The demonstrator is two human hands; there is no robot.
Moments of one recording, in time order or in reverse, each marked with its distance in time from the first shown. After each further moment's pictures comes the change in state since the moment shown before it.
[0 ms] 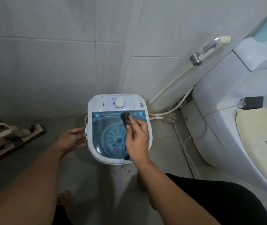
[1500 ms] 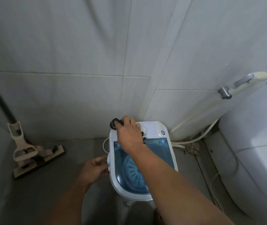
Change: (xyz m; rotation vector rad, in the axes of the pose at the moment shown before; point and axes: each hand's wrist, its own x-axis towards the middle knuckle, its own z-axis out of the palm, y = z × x) left_hand -0.004 -0.002 0.018 -0.029 0.056 0.095; right_hand 0.125 -0.065 0.109 -0.797 -0.481 -0.441
